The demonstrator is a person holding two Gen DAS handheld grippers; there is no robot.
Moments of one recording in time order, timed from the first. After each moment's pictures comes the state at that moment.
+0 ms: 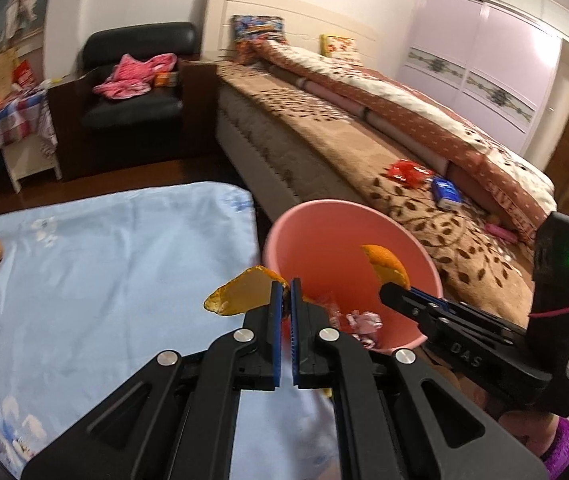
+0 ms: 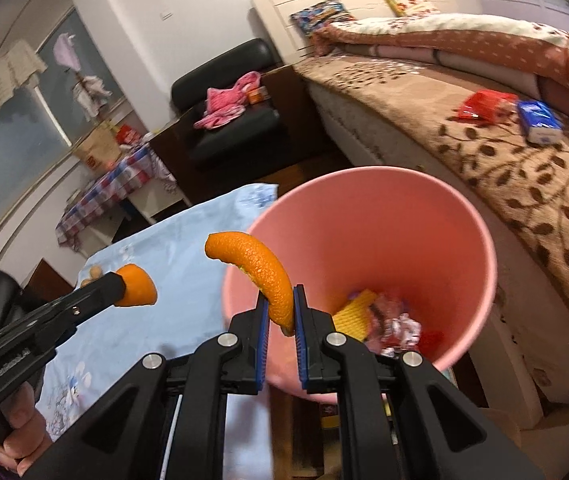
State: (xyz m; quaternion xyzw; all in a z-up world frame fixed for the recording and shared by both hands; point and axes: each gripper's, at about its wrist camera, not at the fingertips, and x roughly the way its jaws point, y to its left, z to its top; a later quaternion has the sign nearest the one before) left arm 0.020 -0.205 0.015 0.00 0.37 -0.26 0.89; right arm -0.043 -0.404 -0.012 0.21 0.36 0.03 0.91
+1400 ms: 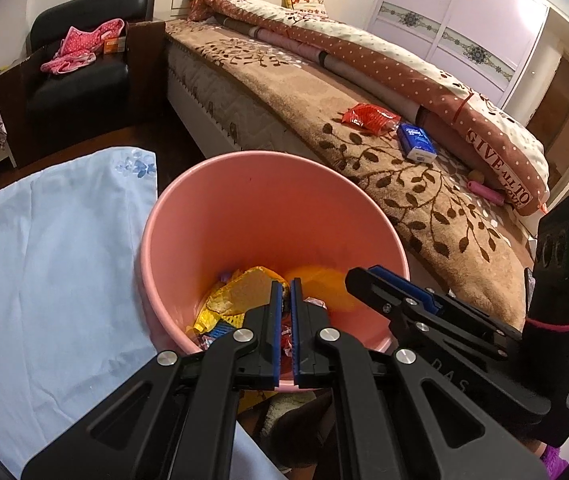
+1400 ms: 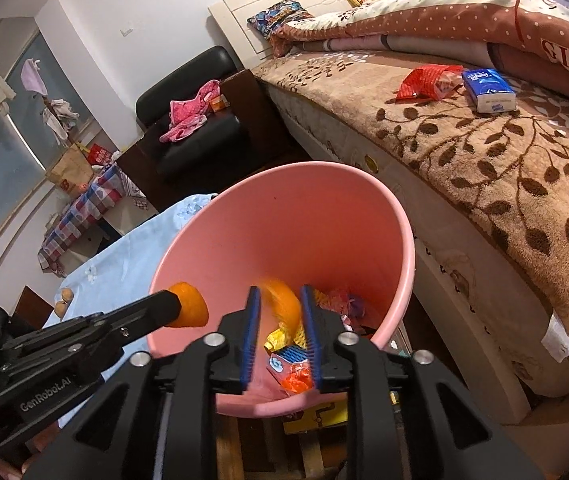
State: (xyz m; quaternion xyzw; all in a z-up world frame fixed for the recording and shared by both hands) left arm 0.040 -0.298 -0.030 0.02 0.44 -0.31 0.84; right arm -0.043 -0.450 -0.040 0.24 0.36 -0.01 0.90
